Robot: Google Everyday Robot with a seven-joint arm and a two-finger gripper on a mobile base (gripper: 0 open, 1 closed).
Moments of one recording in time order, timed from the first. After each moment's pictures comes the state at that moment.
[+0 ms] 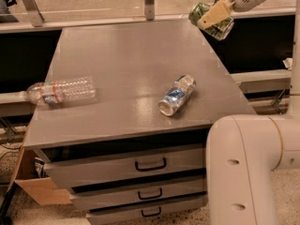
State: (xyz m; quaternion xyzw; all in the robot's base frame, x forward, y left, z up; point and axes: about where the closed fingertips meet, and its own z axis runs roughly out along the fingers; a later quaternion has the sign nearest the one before) arm 0.724 -0.194 0.988 -0.42 0.82 0.13 0.37
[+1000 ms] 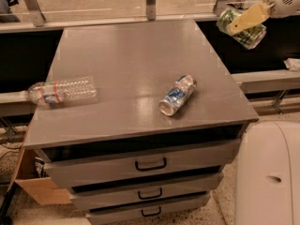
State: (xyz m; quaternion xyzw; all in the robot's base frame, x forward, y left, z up) arm 0.677 -0.257 0.986 -0.36 0.85 0.18 0.33
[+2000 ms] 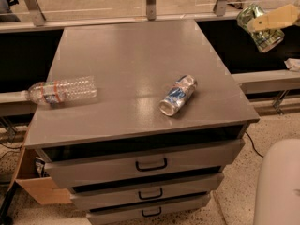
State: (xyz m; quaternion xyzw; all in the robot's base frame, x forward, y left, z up) arm 0.651 -0.303 0.996 -0.29 0.81 0.30 0.40
